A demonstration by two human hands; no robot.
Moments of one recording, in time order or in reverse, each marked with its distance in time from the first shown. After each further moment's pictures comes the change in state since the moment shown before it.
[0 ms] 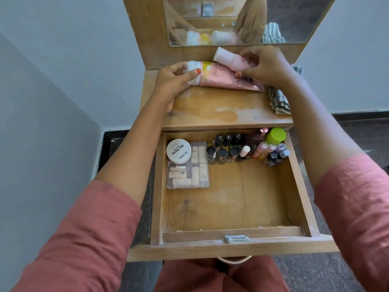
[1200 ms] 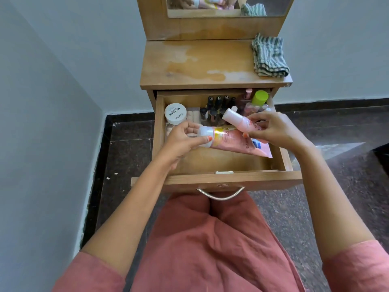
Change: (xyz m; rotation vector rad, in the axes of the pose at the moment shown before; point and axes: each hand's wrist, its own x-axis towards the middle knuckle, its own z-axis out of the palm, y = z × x) left_hand -0.211 -0.081 0.011 0.123 -0.157 -0.171; right_hand -0.230 0.014 0.025 0.176 -0.166 0.121
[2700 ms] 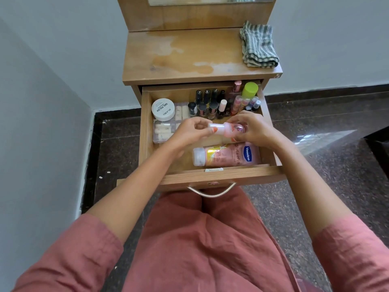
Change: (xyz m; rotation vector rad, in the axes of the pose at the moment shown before) left_hand 0.035 0.001 0.034 0.216 -0.189 -0.027; right_hand 0.025 0.038 0.026 -0.113 -0.136 -0.057
